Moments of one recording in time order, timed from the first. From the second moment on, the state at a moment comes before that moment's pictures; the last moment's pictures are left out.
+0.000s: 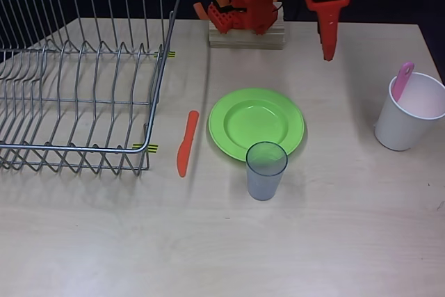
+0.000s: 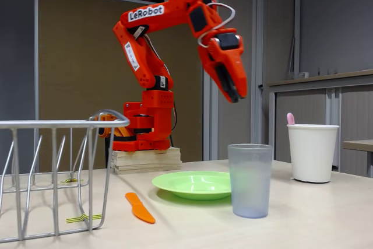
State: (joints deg) arm -38.7 124.6 121.9 74.2 31.2
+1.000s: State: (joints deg) arm -58.4 93.6 98.9 70.0 24.4
